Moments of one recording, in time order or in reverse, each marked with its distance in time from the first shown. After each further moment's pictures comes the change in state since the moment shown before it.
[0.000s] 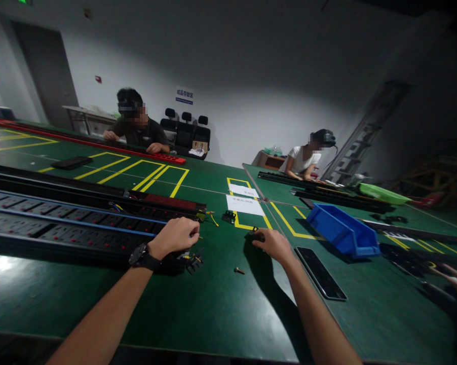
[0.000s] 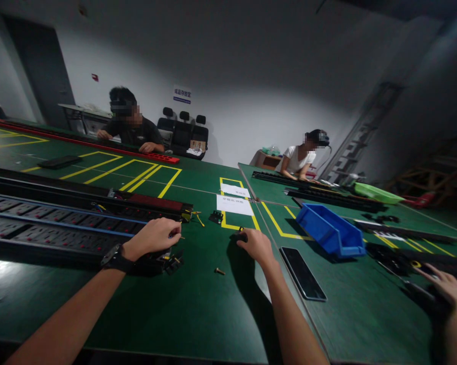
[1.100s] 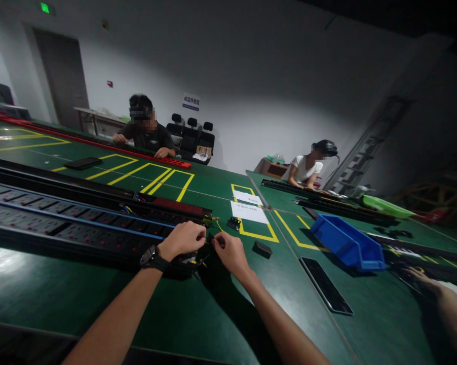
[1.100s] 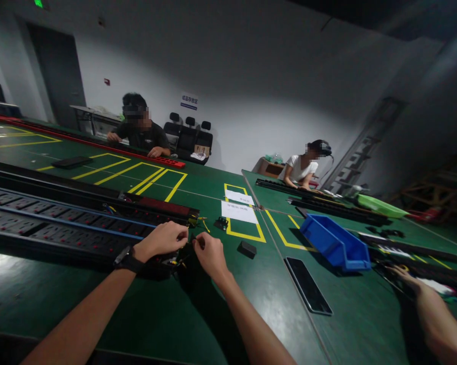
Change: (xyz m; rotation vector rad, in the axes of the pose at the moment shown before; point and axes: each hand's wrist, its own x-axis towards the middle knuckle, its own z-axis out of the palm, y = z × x) left_hand 0.000 0.000 -0.001 -0.053 -0.004 -0.054; right_hand -0.006 -0.158 0.039 0.502 0.198 -0.235
